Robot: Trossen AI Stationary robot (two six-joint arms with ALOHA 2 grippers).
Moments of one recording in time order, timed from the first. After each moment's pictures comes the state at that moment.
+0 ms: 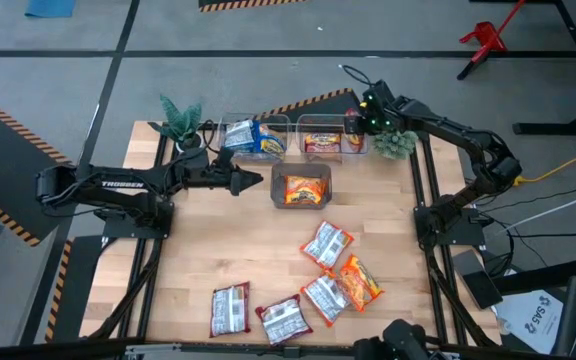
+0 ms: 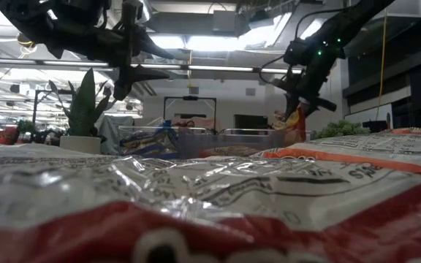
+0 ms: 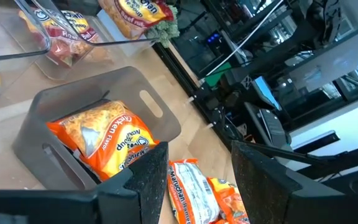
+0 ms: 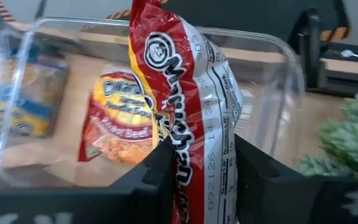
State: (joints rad) left arm 0.30 1.05 0.44 0.42 0.12 -0.86; right arm -0.87 1.53 1.12 -0.58 -0.07 0.55
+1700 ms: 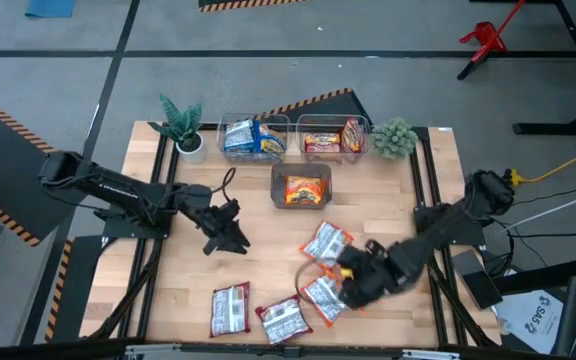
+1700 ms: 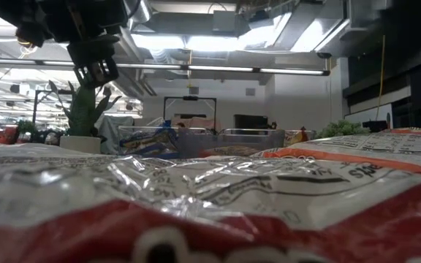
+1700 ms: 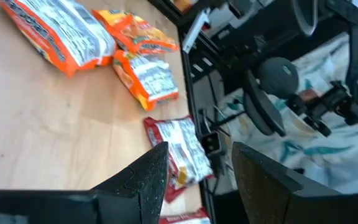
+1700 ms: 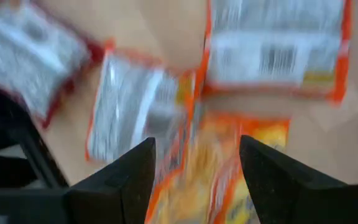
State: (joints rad) left arm -0.13 1.05 0.45 0.29 0.39 -0.76; right arm 0.63 1.65 1.29 -0.92 0.22 1.19
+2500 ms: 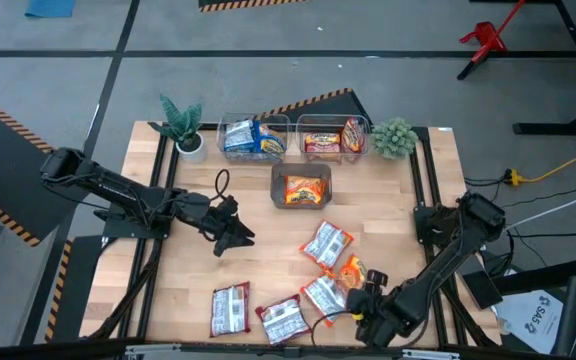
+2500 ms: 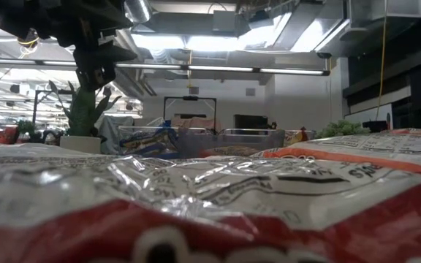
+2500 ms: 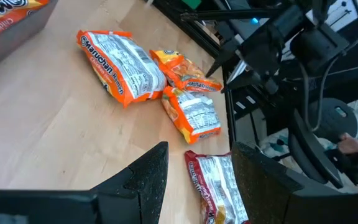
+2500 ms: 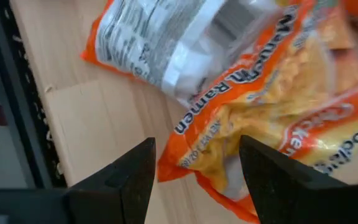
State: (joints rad) left arm -0.22 1.05 0.45 0.28 0.04 -0.78; right arm 0.87 1.86 1.29 -0.84 0.24 1.11
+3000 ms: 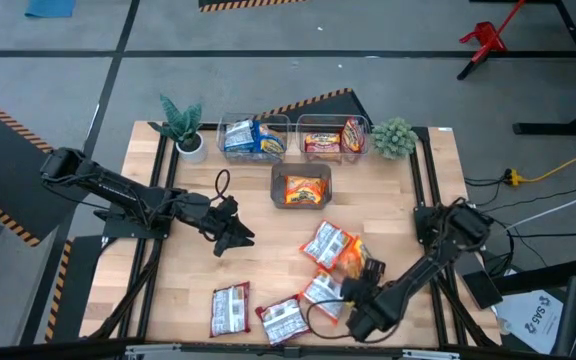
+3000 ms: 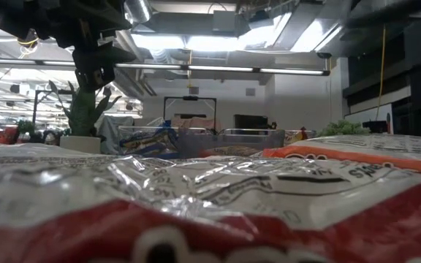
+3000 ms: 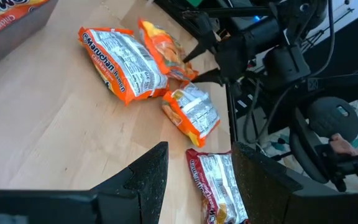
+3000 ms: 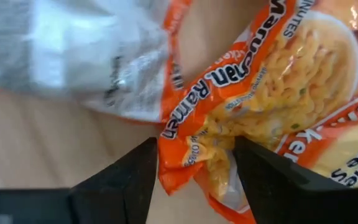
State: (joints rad) left arm -0.22 1.05 0.45 0.27 0.04 -0.78; right arm 0.79 1.99 1.29 -1.00 0.26 1.10
